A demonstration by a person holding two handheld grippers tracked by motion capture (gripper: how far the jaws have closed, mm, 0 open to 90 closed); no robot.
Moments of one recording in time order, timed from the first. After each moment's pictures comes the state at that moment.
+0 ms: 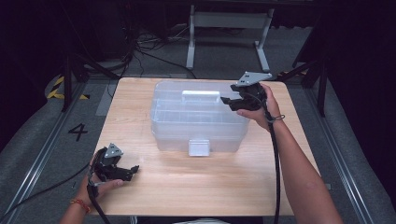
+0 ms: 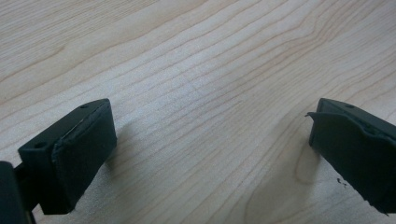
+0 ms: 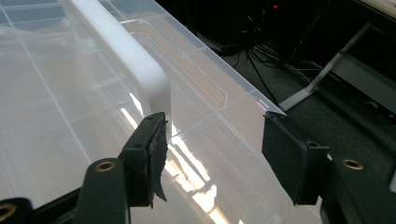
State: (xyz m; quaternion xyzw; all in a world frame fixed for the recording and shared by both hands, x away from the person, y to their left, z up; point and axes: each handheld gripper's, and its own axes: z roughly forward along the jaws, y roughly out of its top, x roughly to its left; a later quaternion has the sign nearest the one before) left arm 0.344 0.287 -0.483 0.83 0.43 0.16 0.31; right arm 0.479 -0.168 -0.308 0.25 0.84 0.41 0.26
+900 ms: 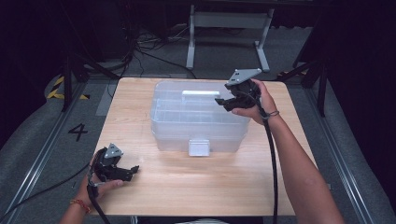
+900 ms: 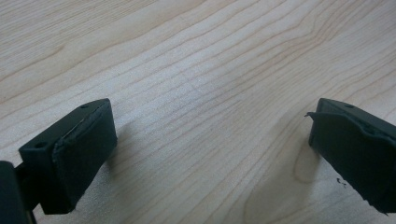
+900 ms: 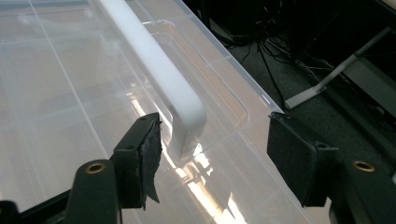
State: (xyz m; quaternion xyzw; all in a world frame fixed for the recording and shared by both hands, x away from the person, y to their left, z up) left arm 0.343 0.286 -0.483 0.83 0.43 0.16 0.32; right arm 0.479 -0.145 -0.293 0.21 0.87 0.38 0.25
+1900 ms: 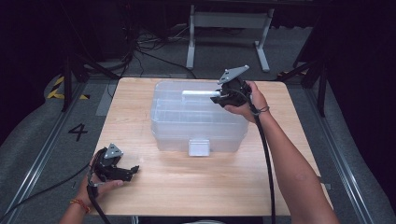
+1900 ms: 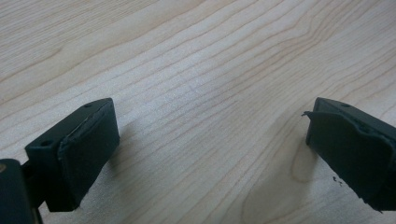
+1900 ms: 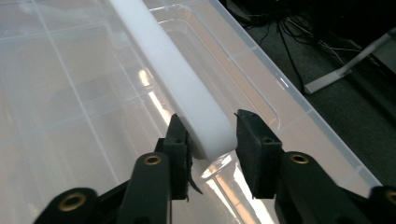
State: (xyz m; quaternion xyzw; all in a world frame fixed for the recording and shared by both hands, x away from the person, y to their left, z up) left arm 0.343 0.287 -0.482 0.83 0.43 0.16 0.32; right arm 0.492 -0.126 -0.299 0.22 0.89 0.35 0.20
